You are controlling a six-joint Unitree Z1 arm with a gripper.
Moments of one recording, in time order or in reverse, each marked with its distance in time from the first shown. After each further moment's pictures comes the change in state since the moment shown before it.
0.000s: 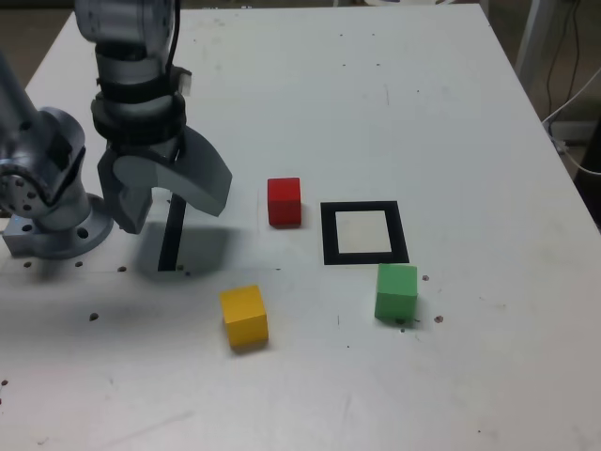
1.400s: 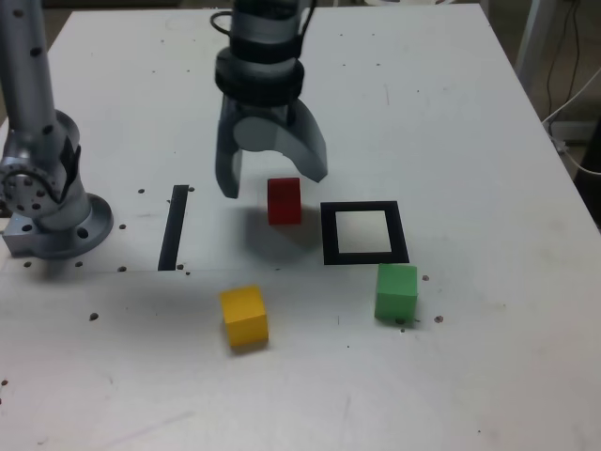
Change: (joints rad) arm 0.140 0.366 -0.474 0.185 0.036 0.073
